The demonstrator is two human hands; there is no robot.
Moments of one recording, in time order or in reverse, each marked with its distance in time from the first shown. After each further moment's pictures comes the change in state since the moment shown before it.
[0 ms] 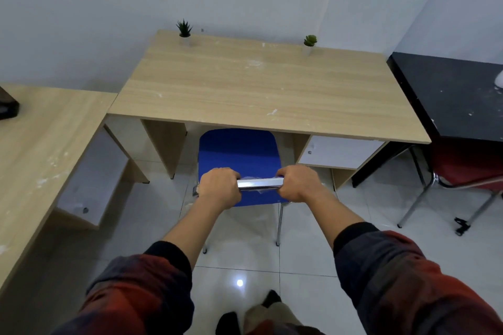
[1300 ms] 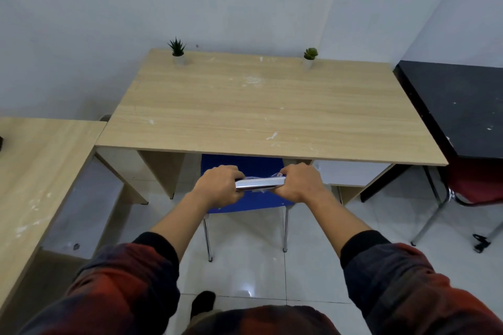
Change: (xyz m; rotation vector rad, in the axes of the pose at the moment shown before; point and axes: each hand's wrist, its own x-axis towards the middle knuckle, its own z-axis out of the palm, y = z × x) left_hand 0.119 -0.014 -0.034 -0.162 -0.049 0.235; right_hand 0.095 0.034 -0.046 0.047 0.106 0.018
